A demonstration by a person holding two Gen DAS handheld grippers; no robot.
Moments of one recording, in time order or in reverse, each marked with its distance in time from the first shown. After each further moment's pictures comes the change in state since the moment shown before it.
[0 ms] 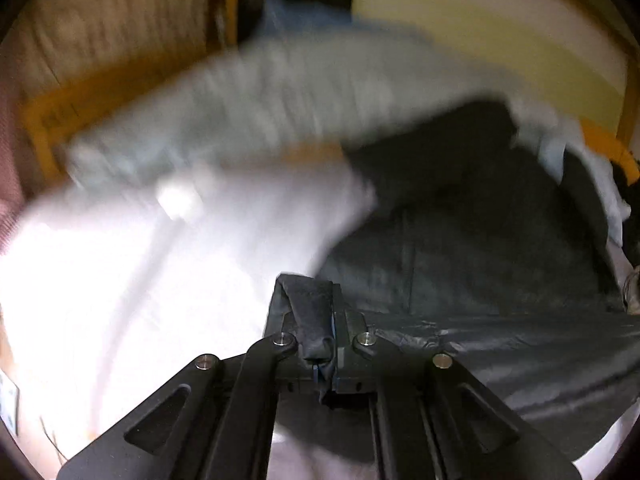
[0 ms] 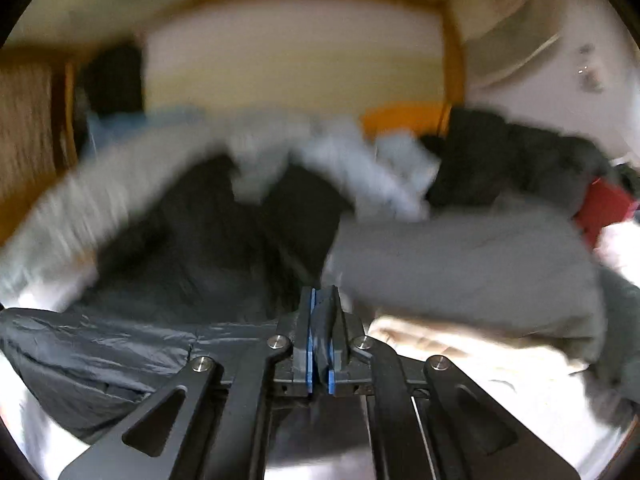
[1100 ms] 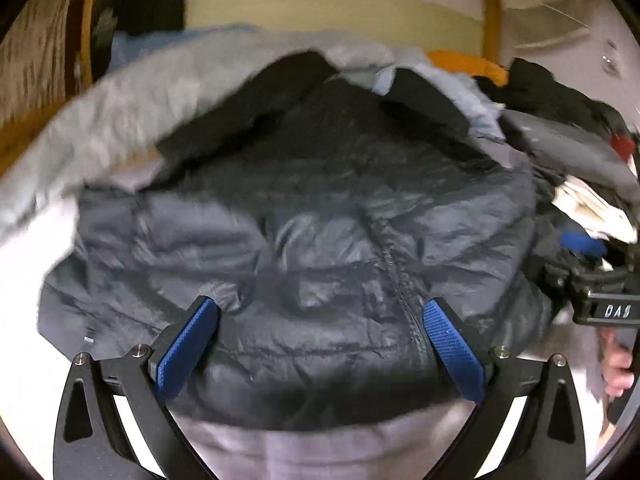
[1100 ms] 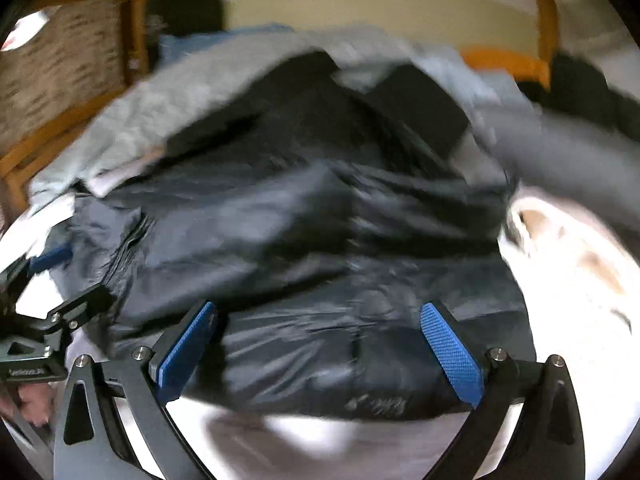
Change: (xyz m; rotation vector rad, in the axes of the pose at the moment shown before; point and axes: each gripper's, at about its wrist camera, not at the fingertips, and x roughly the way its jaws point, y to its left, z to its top) left arm -0.018 -0.144 -0.098 0.334 -0.069 -0.301; right arm 0.026 0.051 -0.099 -0.145 0.184 0.239
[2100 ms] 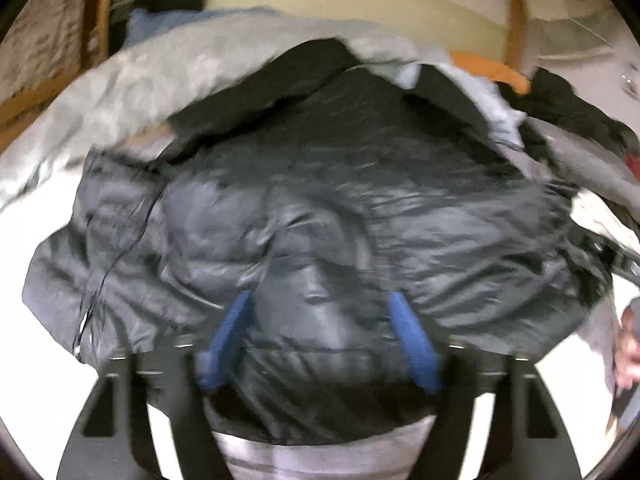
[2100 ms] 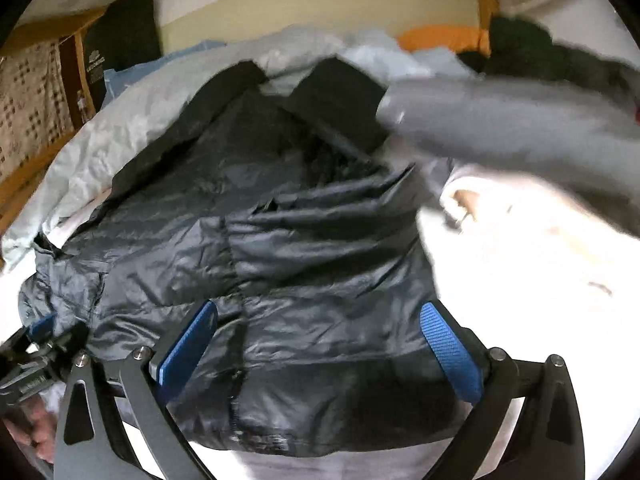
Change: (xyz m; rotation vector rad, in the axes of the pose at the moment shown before) left arm -0.007 0.003 -0.013 -0.015 0.000 -0.010; right arm -0.006 -0.050 0.008 0.133 -0.076 -0.108
